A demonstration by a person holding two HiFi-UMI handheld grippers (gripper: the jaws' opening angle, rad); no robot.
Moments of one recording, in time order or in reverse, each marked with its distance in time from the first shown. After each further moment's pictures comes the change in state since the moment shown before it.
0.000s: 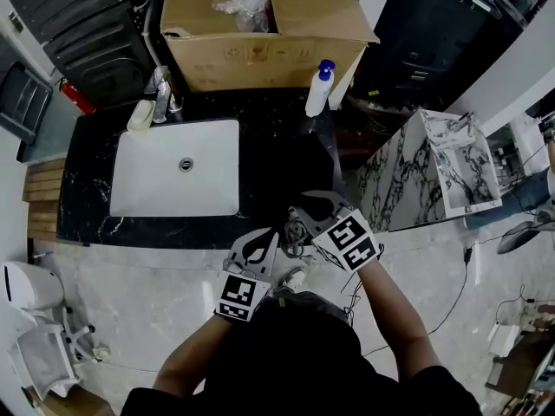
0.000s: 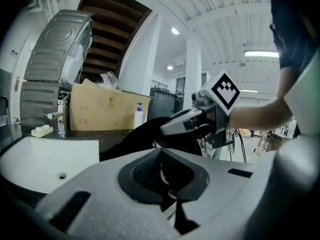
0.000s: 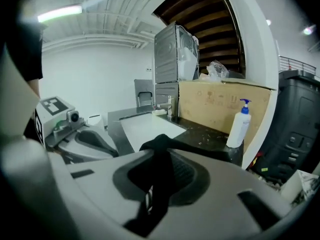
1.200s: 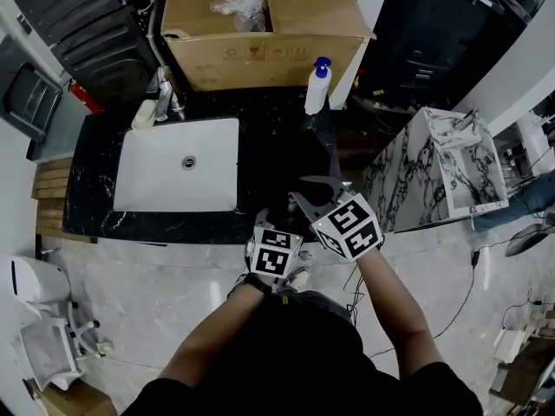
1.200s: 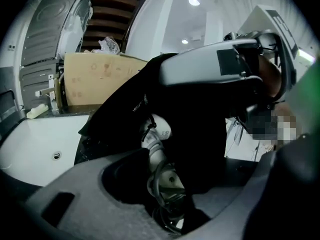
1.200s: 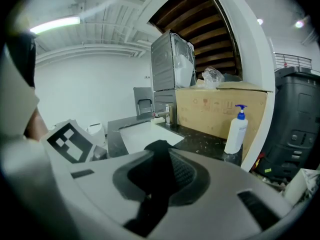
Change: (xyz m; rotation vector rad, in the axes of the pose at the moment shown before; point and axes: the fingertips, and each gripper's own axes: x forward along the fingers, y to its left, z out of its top) left arm 0.094 -0.010 -0.038 -0.148 0.301 0.075; right arm -0.011 -0.019 0.026 0.045 -0.082 0.016
